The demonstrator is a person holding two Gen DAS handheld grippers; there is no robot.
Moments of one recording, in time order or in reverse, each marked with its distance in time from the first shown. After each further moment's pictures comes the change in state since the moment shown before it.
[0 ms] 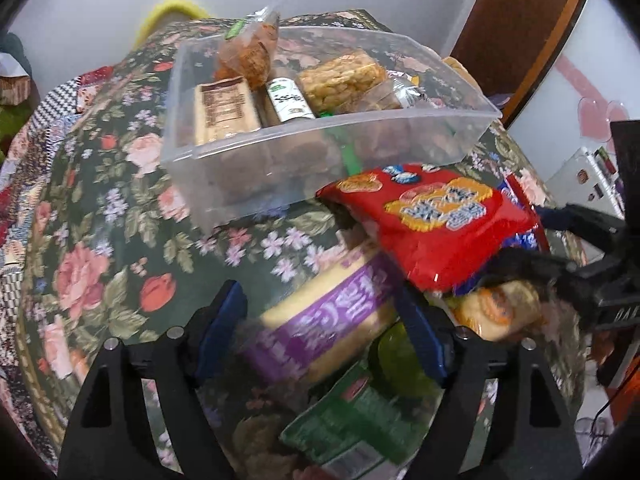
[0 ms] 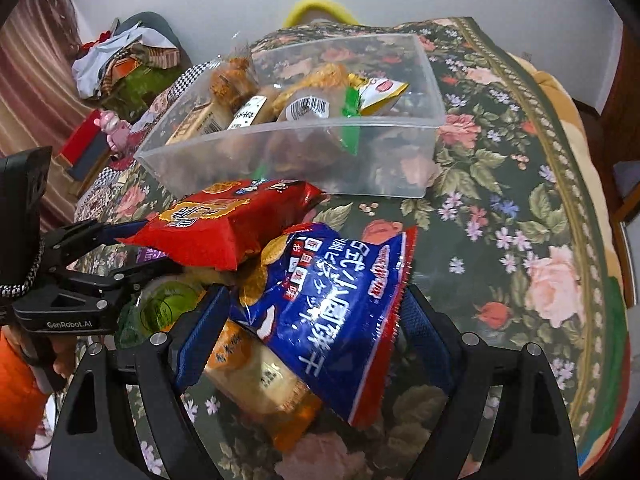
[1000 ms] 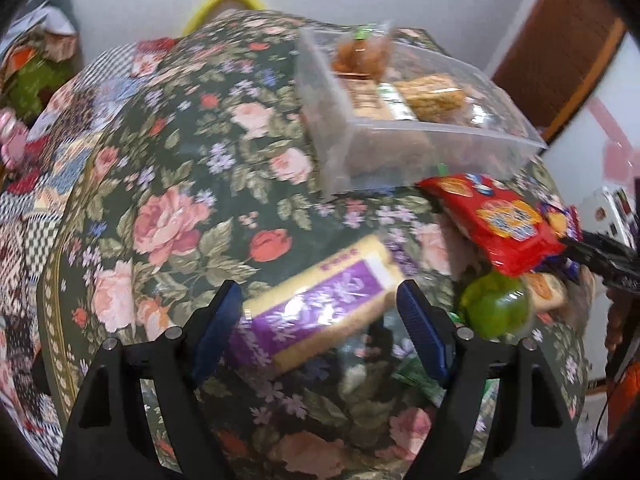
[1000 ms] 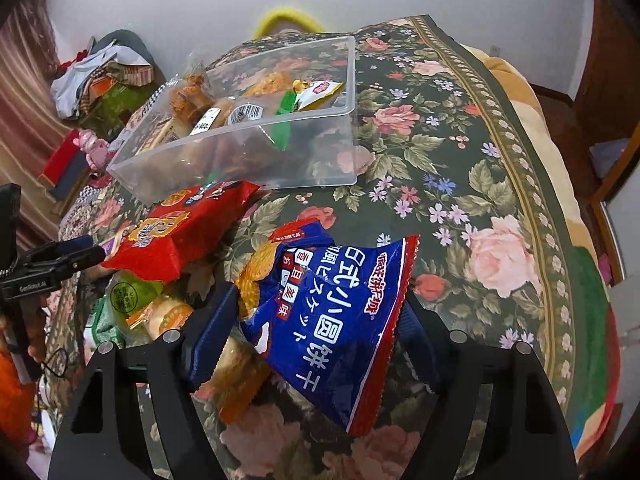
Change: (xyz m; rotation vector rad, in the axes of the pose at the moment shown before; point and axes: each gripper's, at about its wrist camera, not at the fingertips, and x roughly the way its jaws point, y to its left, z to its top) left arm -0.038 0.064 -0.029 -0.124 -0.018 0.066; right arm -0.027 -0.030 -0.016 0.071 -0.029 -0.059
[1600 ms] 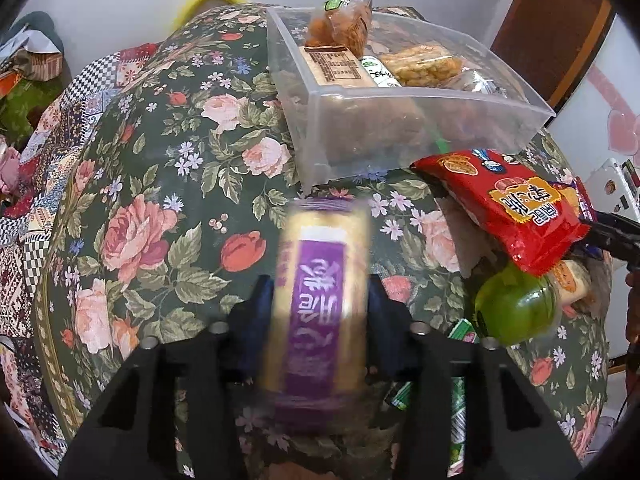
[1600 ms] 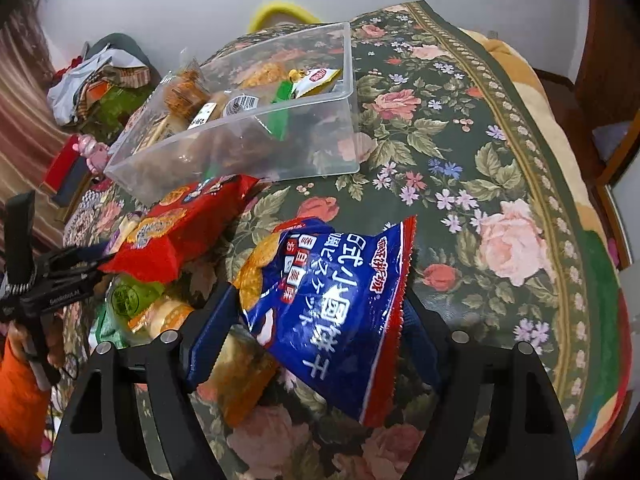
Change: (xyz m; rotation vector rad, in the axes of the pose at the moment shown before) left arm 0.029 -0.015 0.002 0.059 0.026 0.052; right arm 0.013 0.001 0.002 0.052 0.031 0.019
